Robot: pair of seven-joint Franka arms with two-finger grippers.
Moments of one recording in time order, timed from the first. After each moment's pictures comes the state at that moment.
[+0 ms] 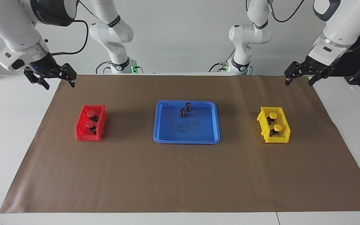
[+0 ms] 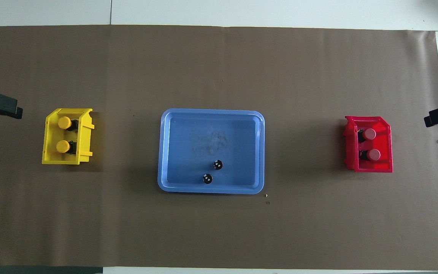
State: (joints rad) left arm -0.17 0.01 0.10 -1.51 -0.02 1.48 0.04; right arm -0.11 0.00 -0.01 -1.59 -0.02 1.53 -0.23
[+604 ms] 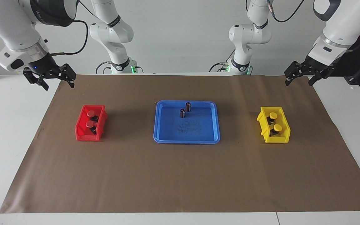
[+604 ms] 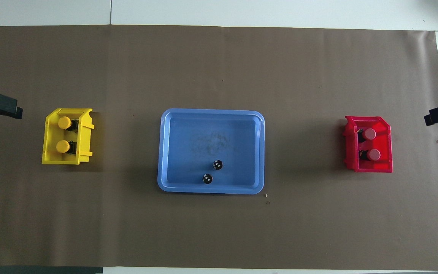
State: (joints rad) left arm -0.17 0.01 0.10 -1.51 -0.02 1.48 0.04; right arm -0.11 0.00 -0.01 -1.60 -0.02 1.54 -0.23
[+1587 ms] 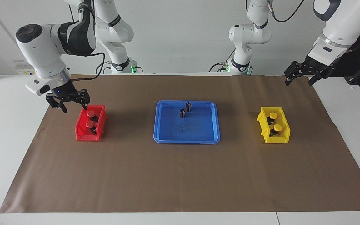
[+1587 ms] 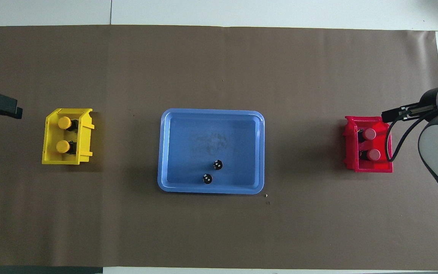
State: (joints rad) left arm -0.17 0.01 0.10 -1.51 -0.02 1.48 0.04; right arm -0.08 0.01 -0.01 -1.95 -0.02 2.01 -0.23
